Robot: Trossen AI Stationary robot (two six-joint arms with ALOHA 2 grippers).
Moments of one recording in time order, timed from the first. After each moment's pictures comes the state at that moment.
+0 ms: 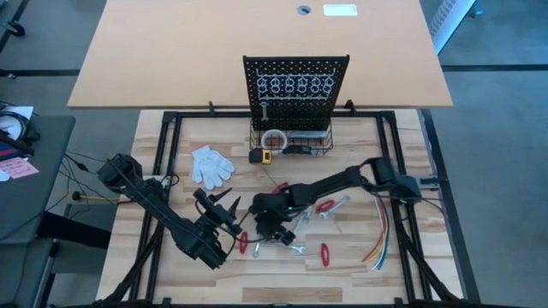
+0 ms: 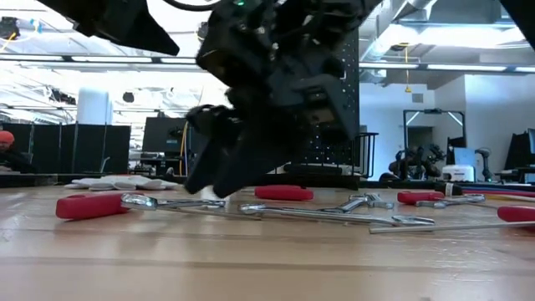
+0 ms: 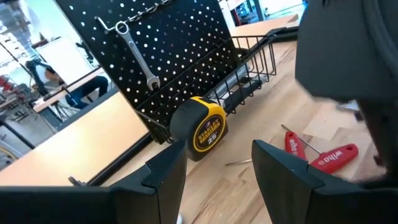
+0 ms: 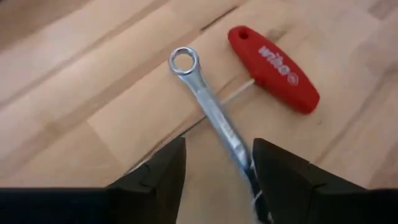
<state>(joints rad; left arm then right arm) -0.68 1.69 1.11 -1.14 -1.40 -1.35 0.14 2.23 1.52 -0.20 -0.42 -0.57</state>
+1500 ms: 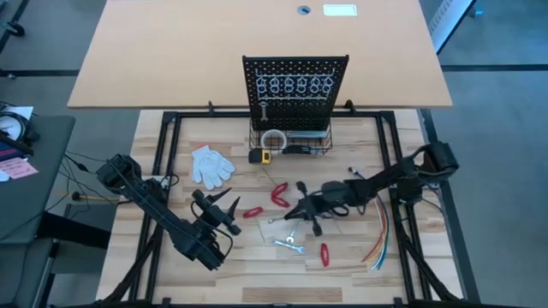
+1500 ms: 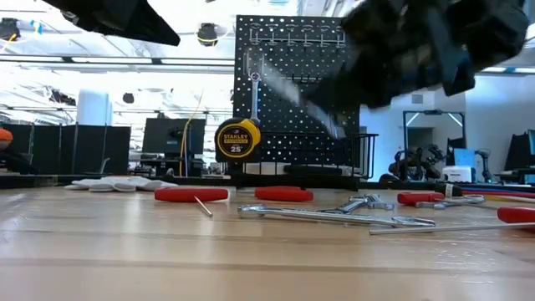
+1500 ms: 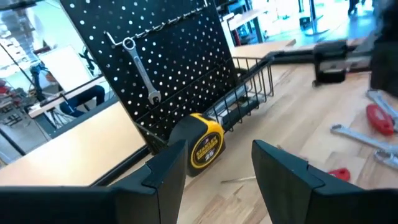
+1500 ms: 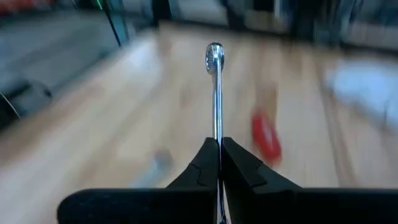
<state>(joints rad) -0.70 1.69 1.11 -1.15 -1.47 -1.42 0.18 1.67 0.57 0.87 -0.10 -0.08</state>
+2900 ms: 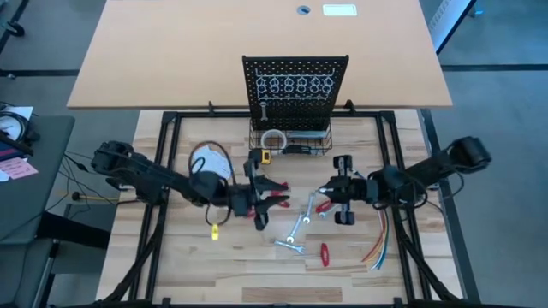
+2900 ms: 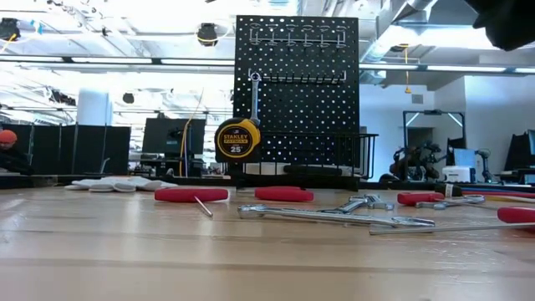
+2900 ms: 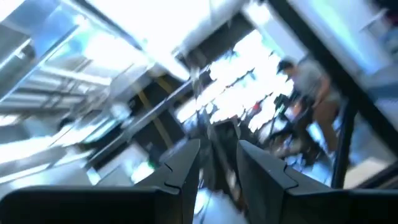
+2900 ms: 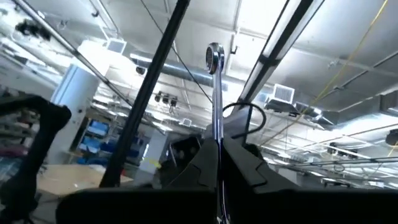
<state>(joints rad) -0.24 1.54 0.94 1.04 -0.16 0.77 0.23 1.31 0.46 1.49 0.04 -0.39</state>
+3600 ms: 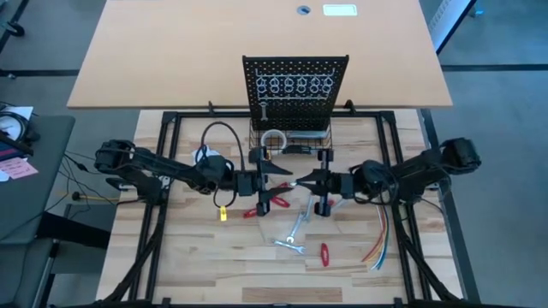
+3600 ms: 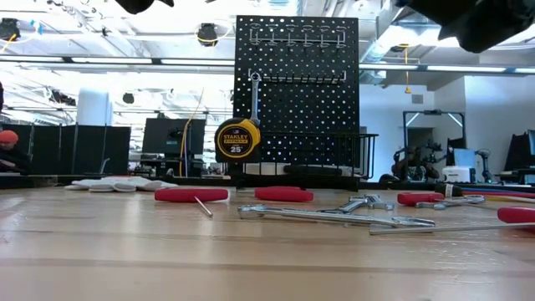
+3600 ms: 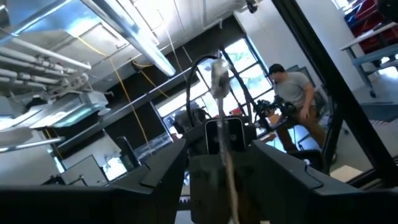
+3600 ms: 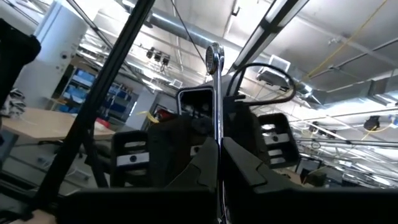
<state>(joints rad) -0.10 1.56 0.95 1.02 0.01 0.58 0.13 1.45 0.58 1.36 -0.01 -0.44</state>
